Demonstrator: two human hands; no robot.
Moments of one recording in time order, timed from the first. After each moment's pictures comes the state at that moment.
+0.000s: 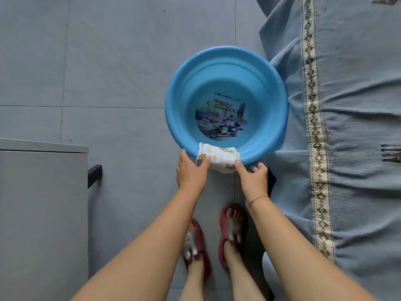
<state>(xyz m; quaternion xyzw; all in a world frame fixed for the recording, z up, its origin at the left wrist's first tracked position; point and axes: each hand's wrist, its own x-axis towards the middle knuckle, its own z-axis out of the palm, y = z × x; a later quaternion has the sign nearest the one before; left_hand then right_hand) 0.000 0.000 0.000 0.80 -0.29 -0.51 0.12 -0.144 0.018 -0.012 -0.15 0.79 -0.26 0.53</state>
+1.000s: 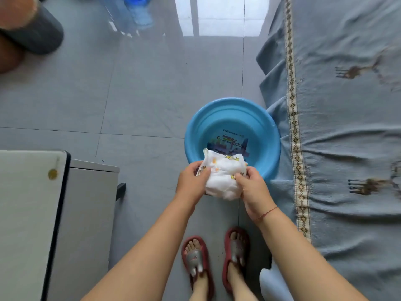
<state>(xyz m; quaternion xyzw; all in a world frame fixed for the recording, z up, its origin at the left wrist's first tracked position) 0.024 -0.025 0.149 0.72 -0.26 -0.57 0.28 -0.121 -0.025 0.132 -0.21 0.65 -0.33 0.65</state>
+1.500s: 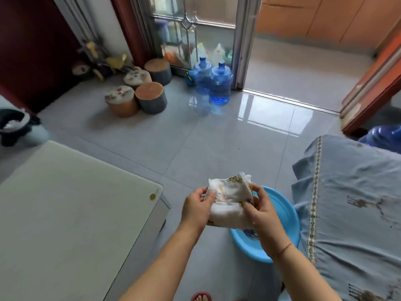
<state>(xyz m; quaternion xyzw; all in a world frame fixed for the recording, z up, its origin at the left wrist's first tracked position) 0.128 0.013 0.415 0.71 -0.22 -0.47 0.47 -0.021 -0.035 0.420 -0.46 0.46 -0.33 0.68</state>
